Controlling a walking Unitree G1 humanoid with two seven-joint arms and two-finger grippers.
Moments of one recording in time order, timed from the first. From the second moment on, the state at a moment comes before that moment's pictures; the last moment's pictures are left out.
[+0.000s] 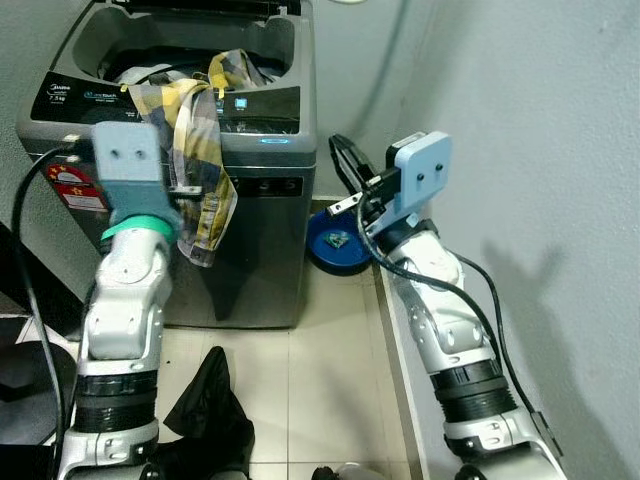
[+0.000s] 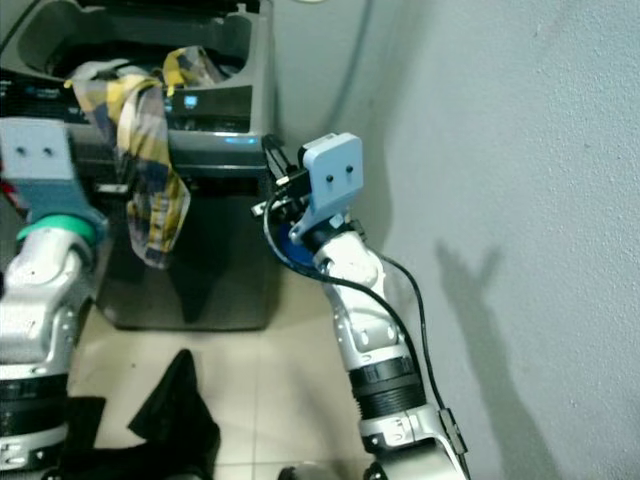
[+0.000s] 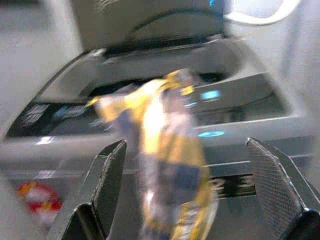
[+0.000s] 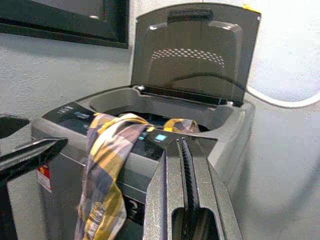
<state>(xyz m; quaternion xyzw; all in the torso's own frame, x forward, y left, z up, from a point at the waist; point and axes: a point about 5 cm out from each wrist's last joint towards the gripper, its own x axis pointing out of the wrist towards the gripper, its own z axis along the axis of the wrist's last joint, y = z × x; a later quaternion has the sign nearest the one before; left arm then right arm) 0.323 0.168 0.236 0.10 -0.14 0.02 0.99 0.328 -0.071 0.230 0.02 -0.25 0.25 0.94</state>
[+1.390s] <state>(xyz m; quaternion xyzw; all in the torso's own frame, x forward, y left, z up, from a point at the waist) 0.301 0.120 0.215 0.13 -0.17 -0.10 0.97 0.317 -0.070 0.205 0.06 -0.22 0.19 0.96</state>
